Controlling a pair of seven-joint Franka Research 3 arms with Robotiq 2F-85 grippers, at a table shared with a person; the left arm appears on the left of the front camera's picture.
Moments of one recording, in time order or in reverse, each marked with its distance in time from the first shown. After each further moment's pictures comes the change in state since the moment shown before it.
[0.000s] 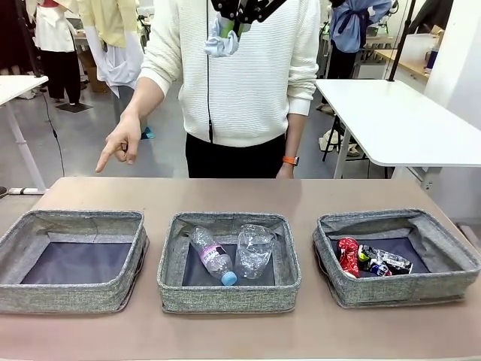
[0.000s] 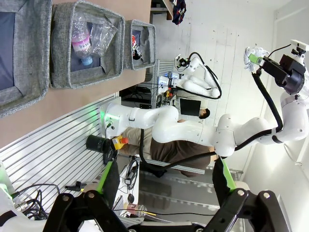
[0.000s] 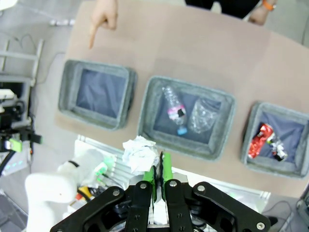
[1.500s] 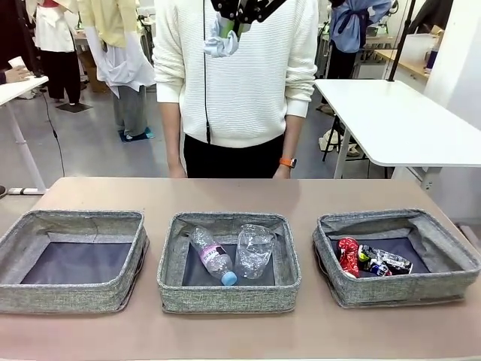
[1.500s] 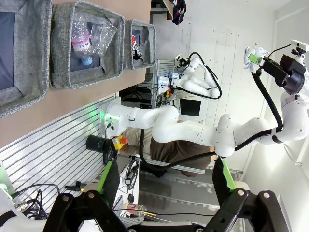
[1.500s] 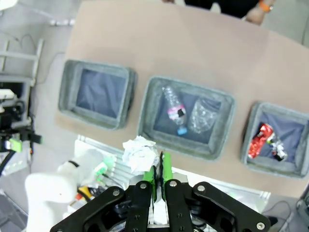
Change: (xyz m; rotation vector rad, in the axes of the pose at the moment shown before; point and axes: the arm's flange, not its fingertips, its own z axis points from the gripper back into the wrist) left arm 0.000 0.000 0.000 0.000 0.000 0.000; right arm 0.000 0.000 0.000 0.000 0.000 0.000
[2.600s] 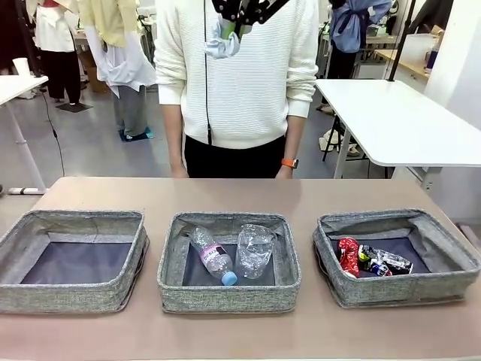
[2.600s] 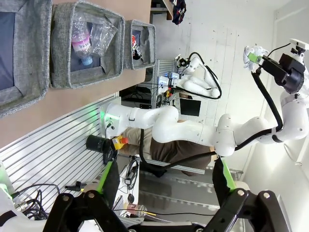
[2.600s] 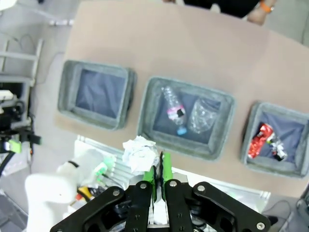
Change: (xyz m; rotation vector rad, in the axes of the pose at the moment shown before) left arm 0.000 0.000 0.000 0.000 0.000 0.000; right arm 0.001 -0.001 -0.001 -0.001 0.002 -0.002
